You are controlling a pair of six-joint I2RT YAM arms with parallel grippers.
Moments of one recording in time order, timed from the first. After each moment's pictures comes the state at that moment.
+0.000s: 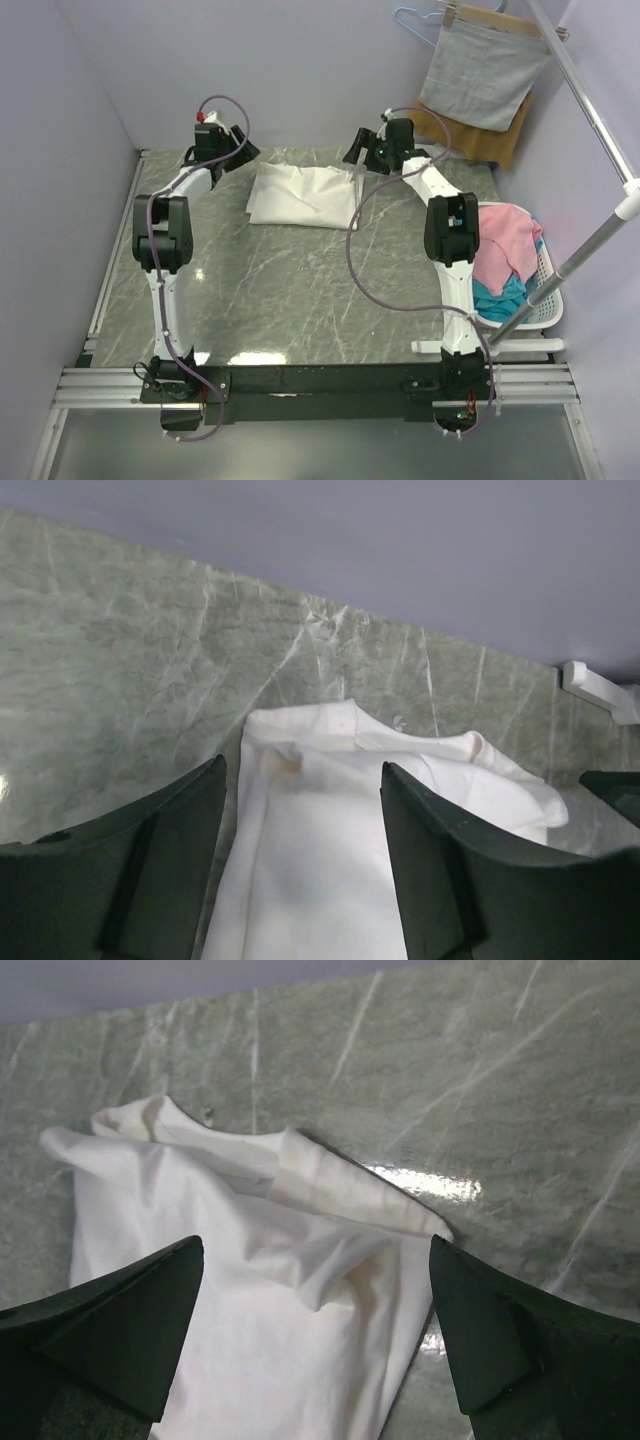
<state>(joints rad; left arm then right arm) -0.08 2.28 1.78 0.06 0.25 -0.56 0.18 2.45 2.10 -0.26 -0.35 0.45</state>
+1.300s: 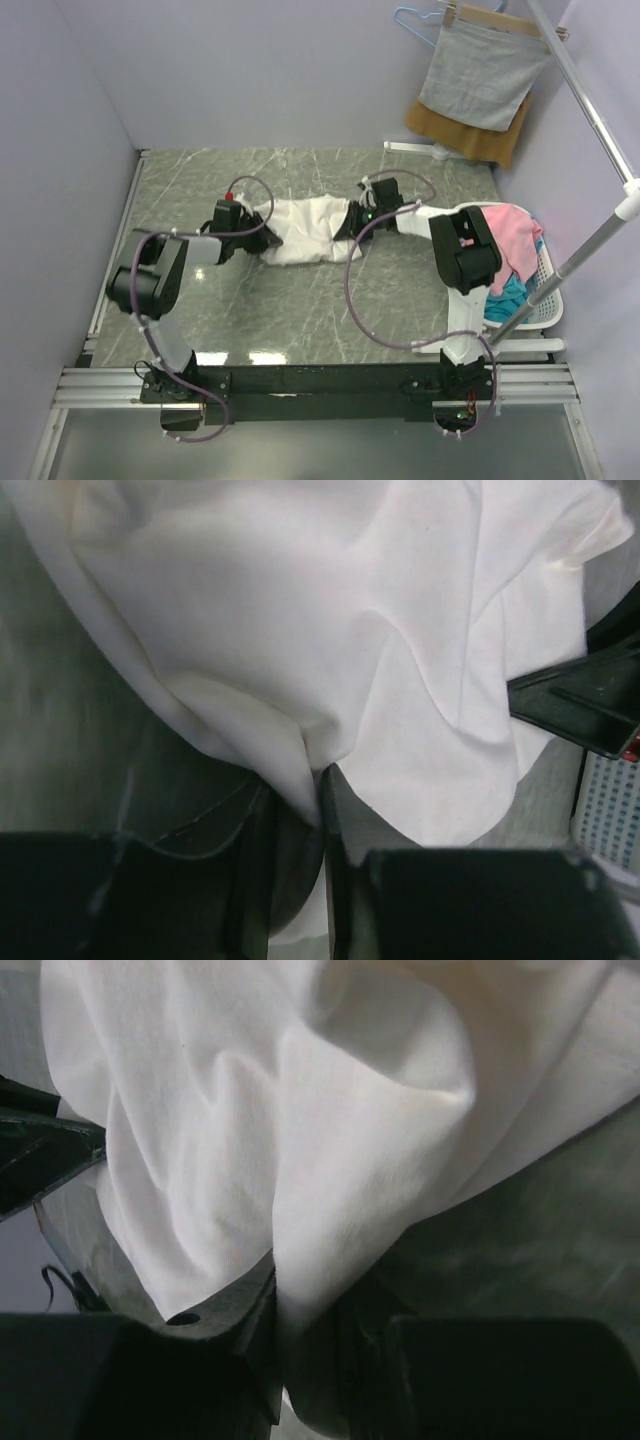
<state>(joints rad) -0.25 1.85 0.87 0.31 0.40 -0.68 0.31 2.09 1.30 -0.10 -0.59 0.50</state>
